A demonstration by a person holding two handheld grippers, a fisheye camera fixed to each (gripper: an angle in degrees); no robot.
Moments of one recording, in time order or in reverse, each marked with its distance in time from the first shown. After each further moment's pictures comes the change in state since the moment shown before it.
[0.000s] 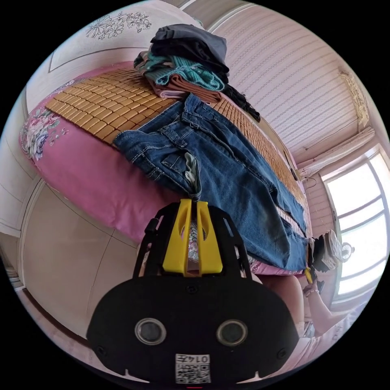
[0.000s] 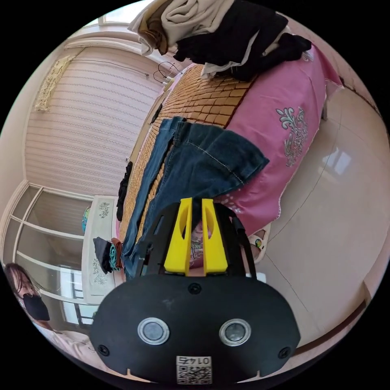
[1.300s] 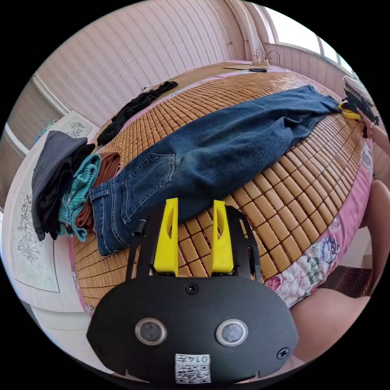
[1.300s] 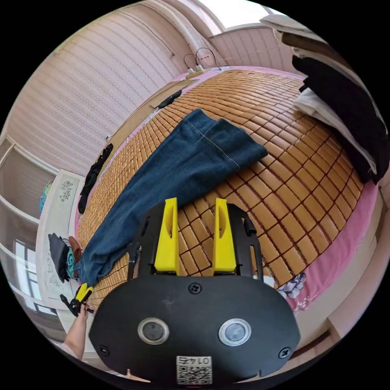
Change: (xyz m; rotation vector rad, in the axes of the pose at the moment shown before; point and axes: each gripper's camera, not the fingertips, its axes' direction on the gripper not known) left arm 0.348 -0.012 0.168 -0.057 -0.410 0.982; right arm -0.165 -0.128 0.149 -0.005 0.280 -0.230
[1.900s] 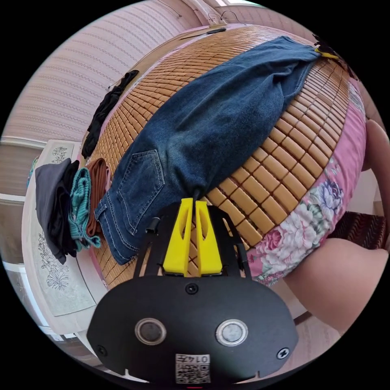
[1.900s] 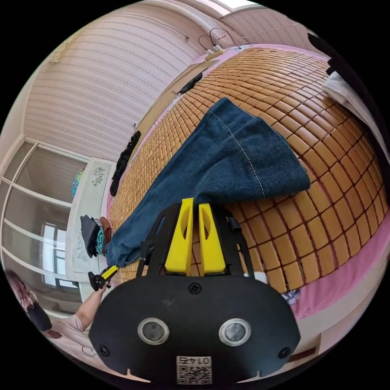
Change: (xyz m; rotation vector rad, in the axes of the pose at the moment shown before) left arm 0.088 -0.046 0.014 -0.211 -0.082 0.297; right arm 0.034 -0.026 0.006 -0.157 -0.245 -0.058
